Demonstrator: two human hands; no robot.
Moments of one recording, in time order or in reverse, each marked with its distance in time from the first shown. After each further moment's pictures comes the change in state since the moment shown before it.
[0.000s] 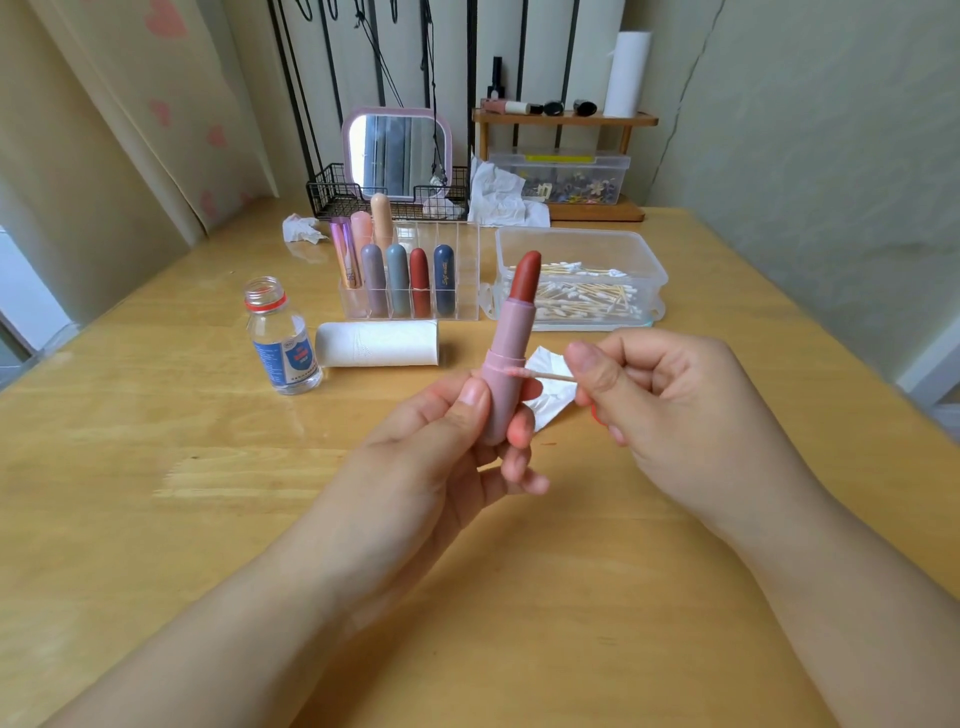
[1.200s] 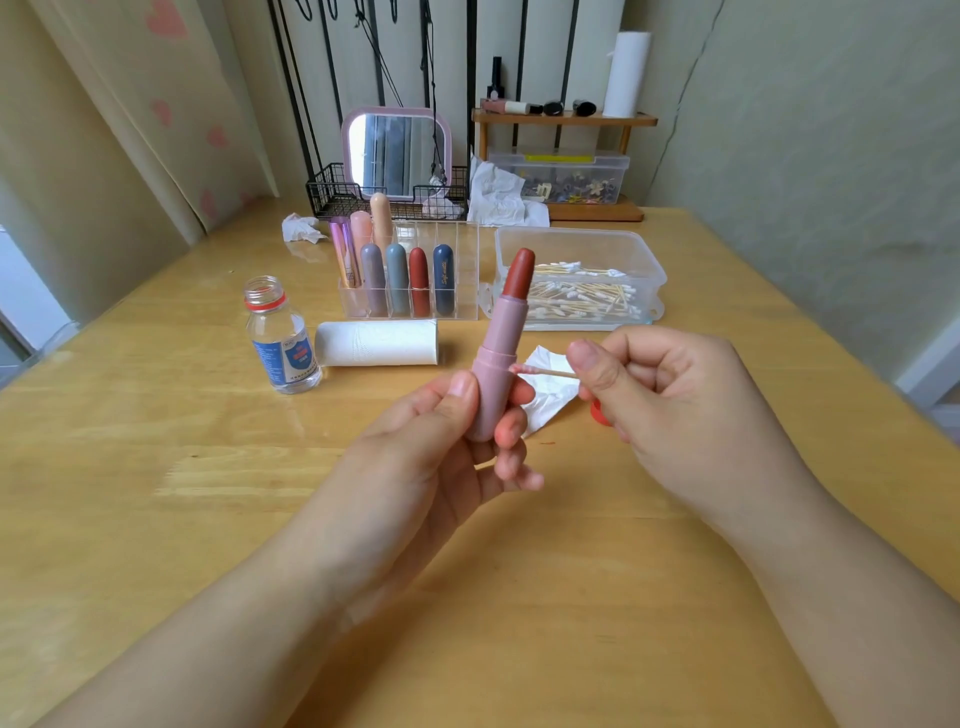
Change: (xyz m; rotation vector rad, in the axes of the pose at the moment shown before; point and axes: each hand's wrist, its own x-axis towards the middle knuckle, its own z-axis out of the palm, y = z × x) left_hand 0.002 0.000 -0.002 -0.051 0.006 -0.020; right_hand 0.001 0.002 -0.001 -0.023 0.048 0.011
